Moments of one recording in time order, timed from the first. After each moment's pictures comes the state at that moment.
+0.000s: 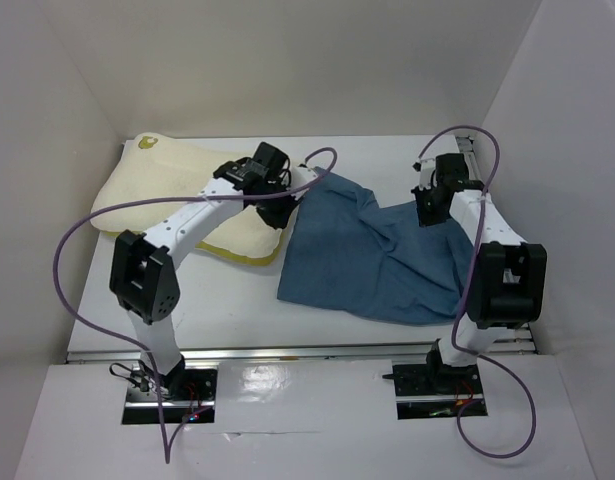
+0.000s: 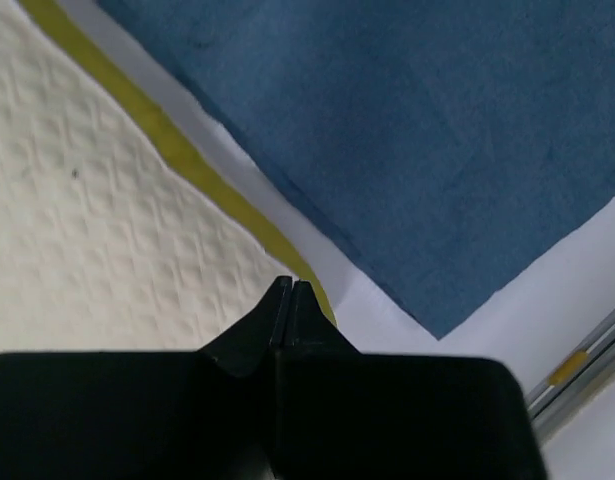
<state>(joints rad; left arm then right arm) -0.52 1.80 1.63 -0.86 0.22 0.32 -0.04 1.64 1.24 -0.60 -0.11 -0.23</state>
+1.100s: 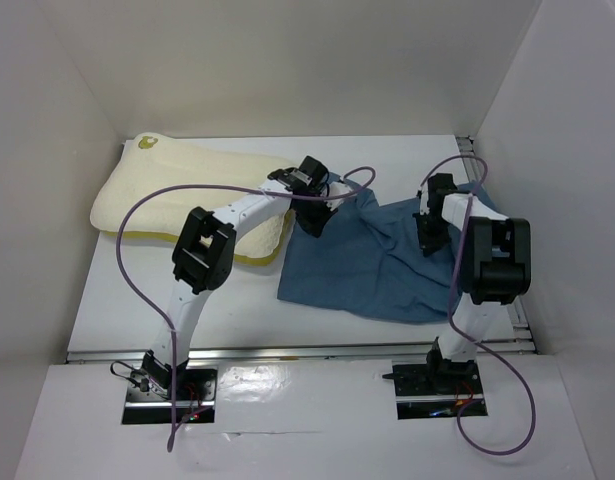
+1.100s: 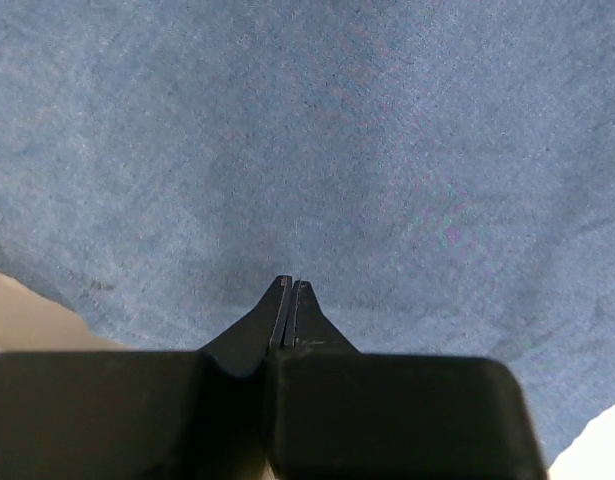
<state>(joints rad) -0.61 2.28 1.95 -0.78 0.33 0.37 -0.07 1.82 1.15 -0.64 0.04 -0.11</state>
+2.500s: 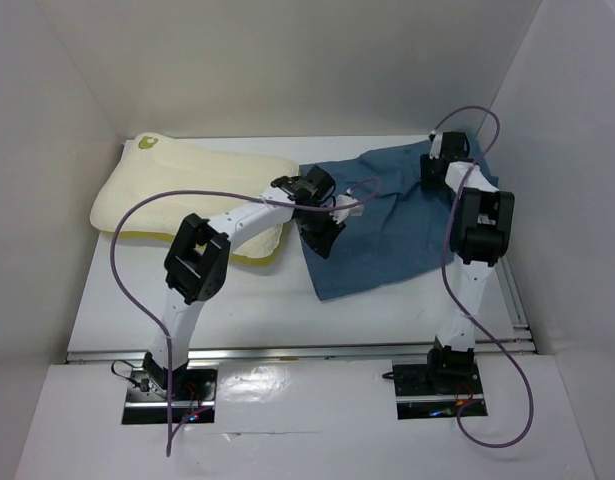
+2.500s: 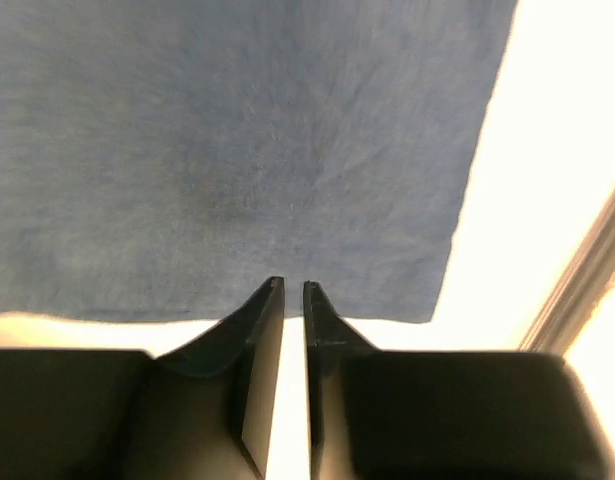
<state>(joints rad) -0.68 2.19 1.85 -0.86 0.45 0.30 -0.14 2.36 1.87 -0.33 0.02 -0.14</state>
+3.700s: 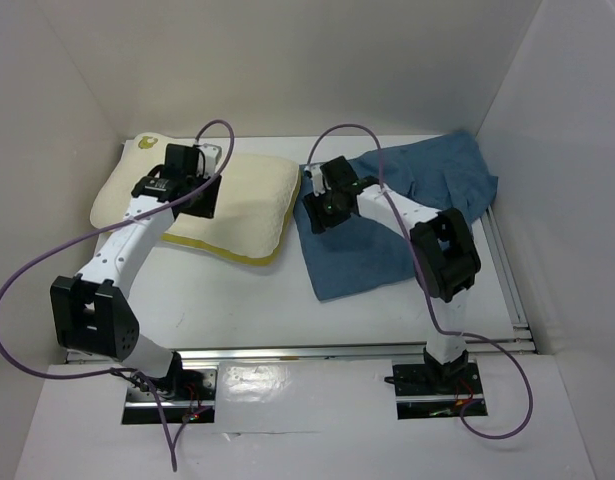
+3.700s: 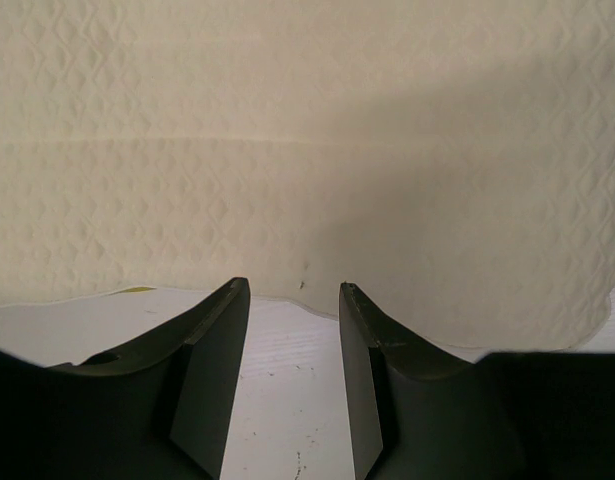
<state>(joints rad) -0.17 1.49 1.35 -0.69 -0.07 0.06 0.48 1.96 1.49 -0.51 -0.18 -0.02</state>
